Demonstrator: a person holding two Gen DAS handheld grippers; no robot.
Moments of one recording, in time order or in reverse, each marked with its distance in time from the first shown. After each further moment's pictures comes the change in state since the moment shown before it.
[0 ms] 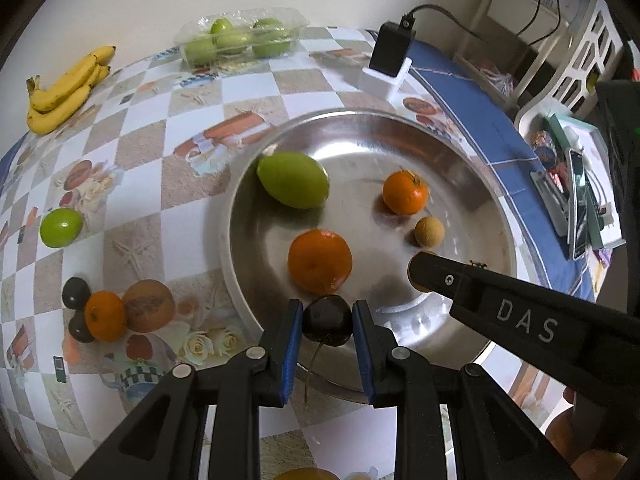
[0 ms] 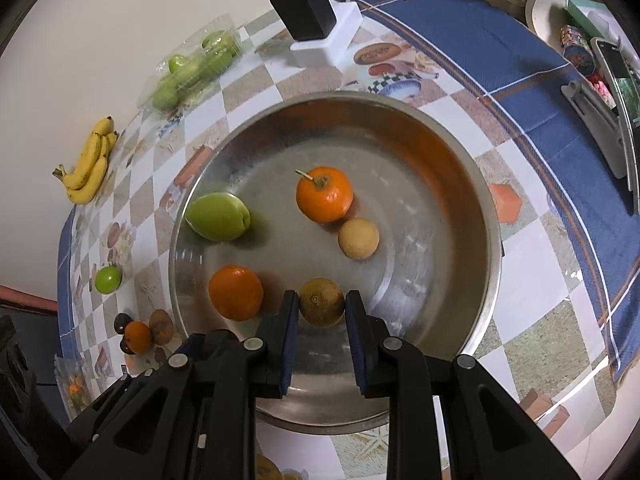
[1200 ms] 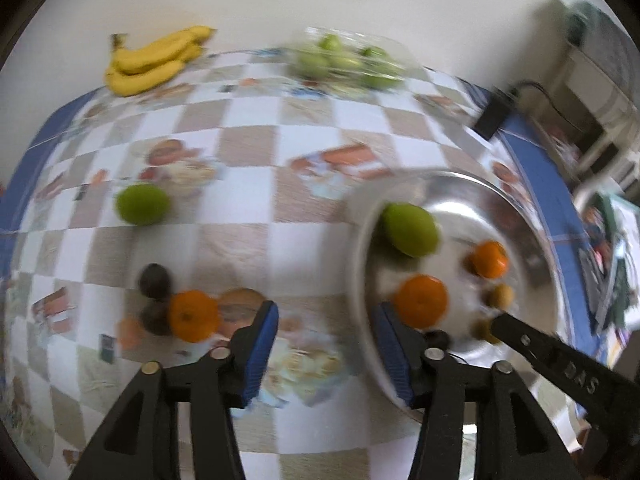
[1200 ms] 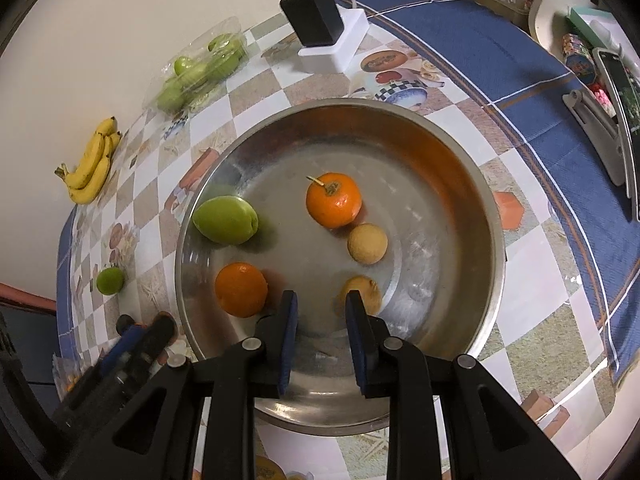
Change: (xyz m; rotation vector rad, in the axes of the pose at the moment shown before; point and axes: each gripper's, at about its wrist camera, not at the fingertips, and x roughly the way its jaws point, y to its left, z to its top) left arm -0.026 0.067 0.008 -0.244 -0.086 0.155; right arm -0.002 0.009 0.001 -0.020 -0.019 -0.006
